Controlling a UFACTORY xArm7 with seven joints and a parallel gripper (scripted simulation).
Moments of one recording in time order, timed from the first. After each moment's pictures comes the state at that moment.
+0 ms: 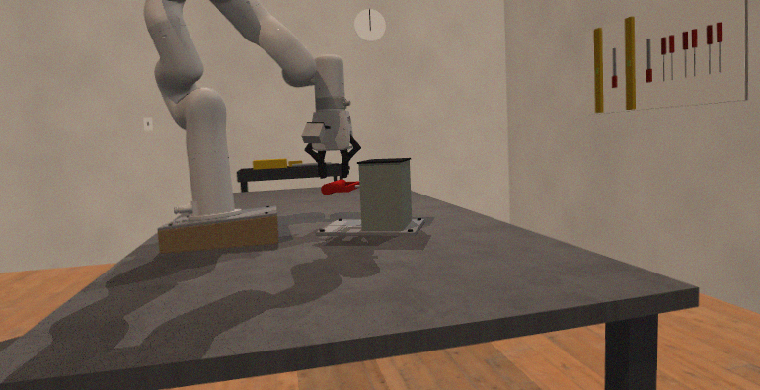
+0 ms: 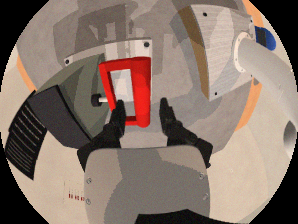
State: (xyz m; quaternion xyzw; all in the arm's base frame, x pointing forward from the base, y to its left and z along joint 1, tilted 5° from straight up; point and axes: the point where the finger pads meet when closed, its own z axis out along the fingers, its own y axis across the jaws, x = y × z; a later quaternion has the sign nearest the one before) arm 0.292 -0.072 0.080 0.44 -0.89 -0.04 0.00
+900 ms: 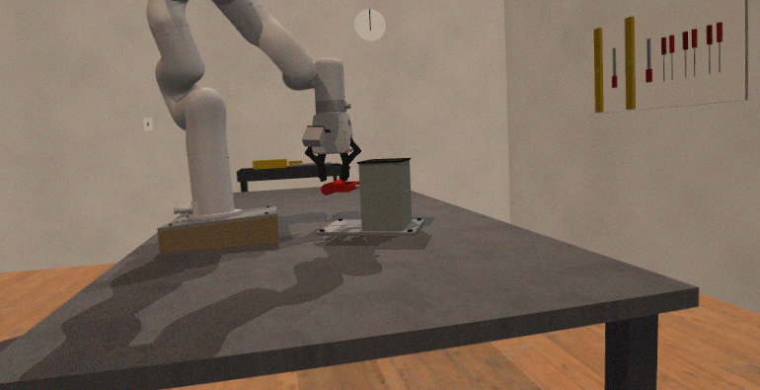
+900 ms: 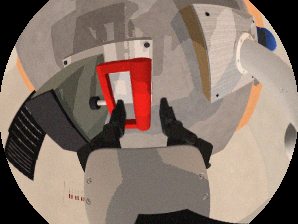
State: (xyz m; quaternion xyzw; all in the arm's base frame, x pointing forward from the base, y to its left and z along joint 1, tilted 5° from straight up) arm 0.292 -0.072 0.072 0.44 -0.89 -0.04 0.00
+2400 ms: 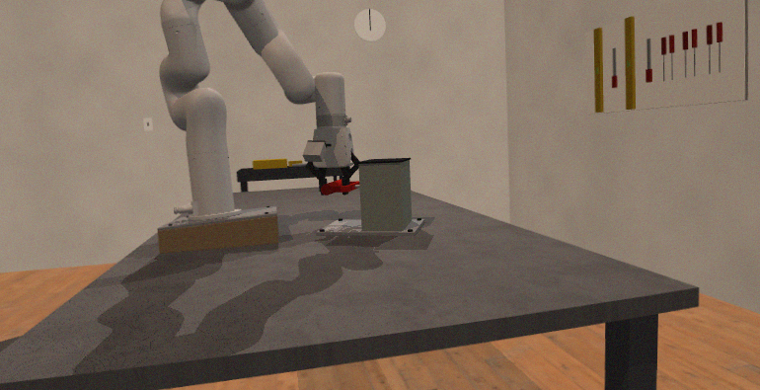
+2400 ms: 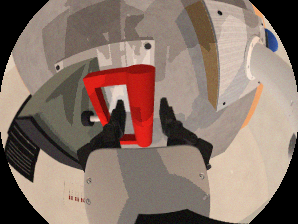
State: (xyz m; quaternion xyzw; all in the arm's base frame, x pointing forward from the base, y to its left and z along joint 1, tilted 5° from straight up) arm 0.291 -0.069 0.038 0.44 -0.89 -0.04 0.00
